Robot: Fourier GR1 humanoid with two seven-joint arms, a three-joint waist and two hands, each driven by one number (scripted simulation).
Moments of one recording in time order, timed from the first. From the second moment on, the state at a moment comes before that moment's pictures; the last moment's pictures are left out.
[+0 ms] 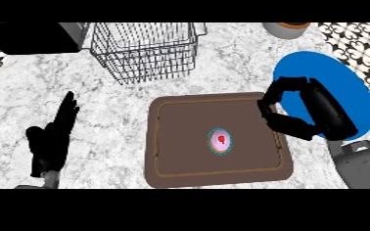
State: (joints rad) left arm 0.01 0.38 -0.17 -1.47 0.19 0.34 0.05; right arm -0.30 -0.59 0.35 -1.63 0.12 -0.11 -0.05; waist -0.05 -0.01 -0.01
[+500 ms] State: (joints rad) left arm -0.02 0.33 -0.21 -1.44 0.18 0.33 0.14; right arm -0.03 -0.34 0.39 -1.56 -0.02 -0.16 -0.38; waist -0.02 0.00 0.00
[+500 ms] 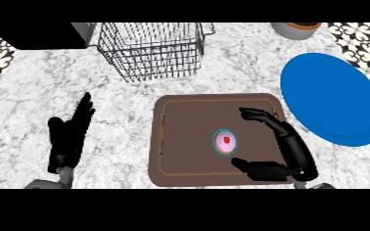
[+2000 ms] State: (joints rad) left arm -0.04 0.25 -0.18 -1.44 0.09 0.29 0.19; right arm -0.30 -0.40 0.53 -1.66 0.43 0.35 0.42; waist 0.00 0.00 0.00
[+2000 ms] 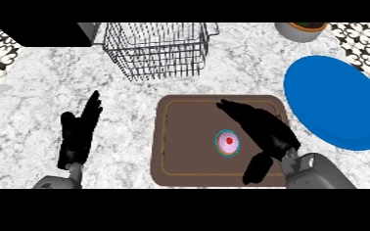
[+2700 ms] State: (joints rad) left arm -0.02 0.19 -0.12 -1.46 0.02 0.24 0.19; right arm -0.24 -0.27 0.44 -1.57 0.60 0.45 0.31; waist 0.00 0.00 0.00
